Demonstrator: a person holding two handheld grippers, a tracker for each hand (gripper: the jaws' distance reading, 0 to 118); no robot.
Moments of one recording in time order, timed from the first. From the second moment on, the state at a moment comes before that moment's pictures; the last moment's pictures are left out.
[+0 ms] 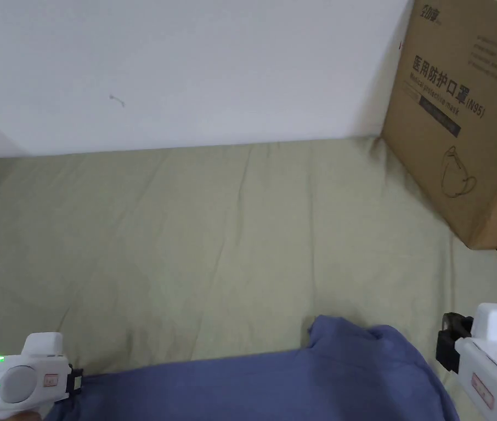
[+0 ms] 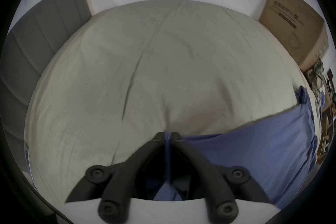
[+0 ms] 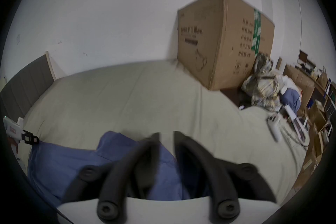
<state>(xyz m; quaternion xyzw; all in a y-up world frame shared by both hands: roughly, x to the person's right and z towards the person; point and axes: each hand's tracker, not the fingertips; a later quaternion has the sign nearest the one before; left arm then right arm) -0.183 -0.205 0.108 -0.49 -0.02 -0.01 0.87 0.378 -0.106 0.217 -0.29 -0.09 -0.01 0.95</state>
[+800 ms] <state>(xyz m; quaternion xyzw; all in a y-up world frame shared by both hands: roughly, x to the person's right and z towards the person) -0.185 -0.132 0.178 -0.43 -0.01 0.04 0.90 0.391 -0.135 0.189 -0.38 -0.01 0.00 0.93</state>
